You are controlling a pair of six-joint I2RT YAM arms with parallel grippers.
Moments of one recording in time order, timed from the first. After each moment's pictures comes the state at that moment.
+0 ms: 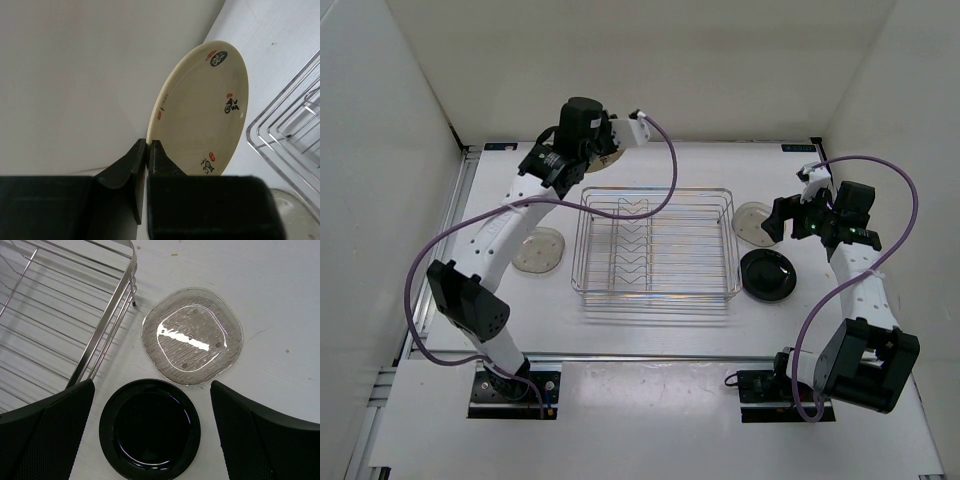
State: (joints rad) left arm -0.53 1.68 1.85 -0.58 -0.24 0.95; right arm -0.24 1.23 0.93 -0.37 -0.62 -0.34
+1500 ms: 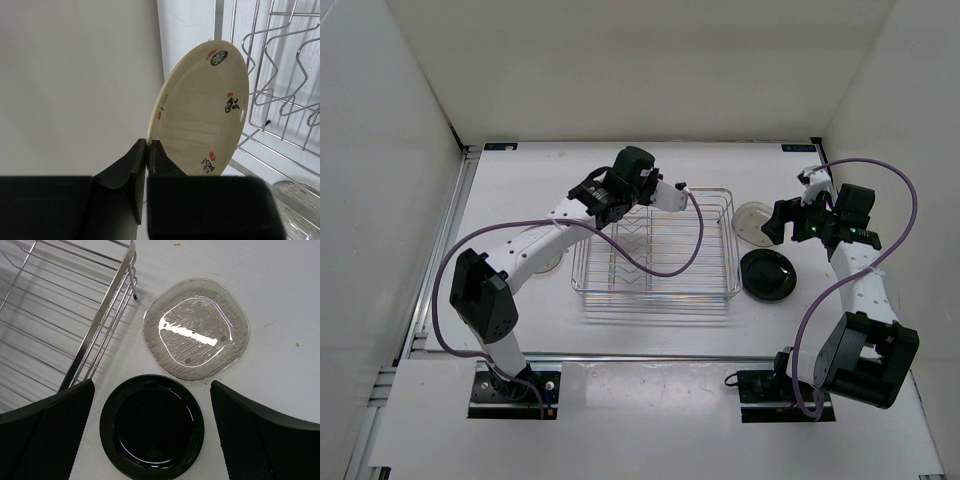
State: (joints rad) left arm -0.75 1.72 1.59 -0.47 -0.31 1.28; right arm -0.26 1.25 0.92 -0.37 -0.65 -0.35
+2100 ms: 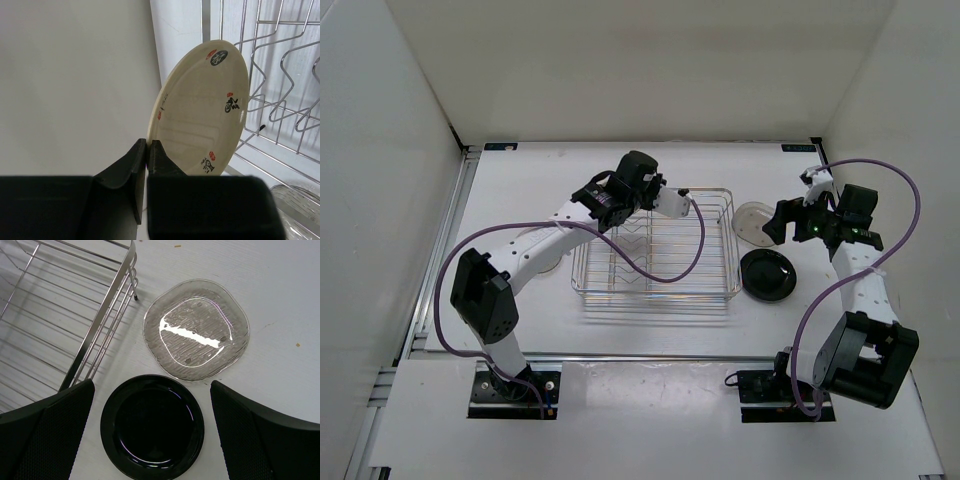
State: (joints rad) left arm -0.77 1.72 1.56 -0.45 -0.30 1.30; right arm -0.28 1.25 0.92 -0.37 -0.67 -0.35
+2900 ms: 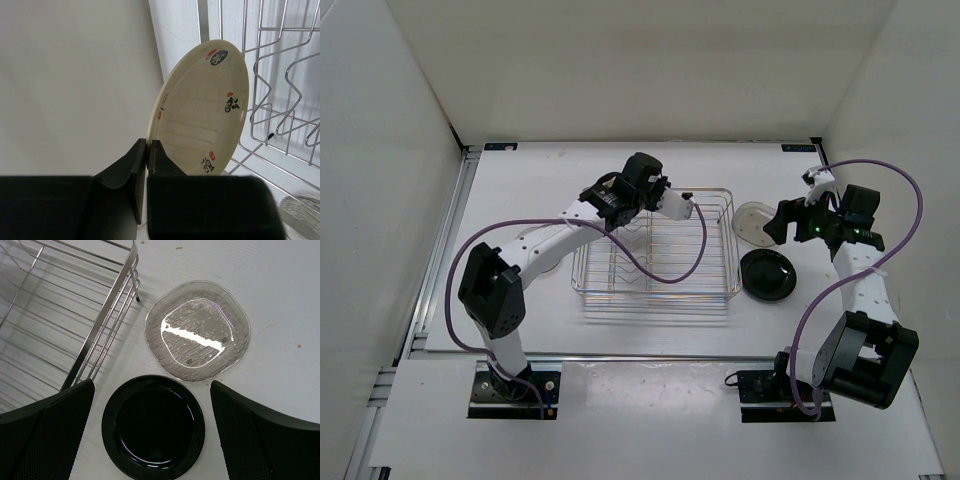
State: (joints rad) left arm -0.77 1.76 1.56 -0.39 -0.29 1.36; right arm -0.29 1.25 0.92 -0.37 -0.70 -0.35
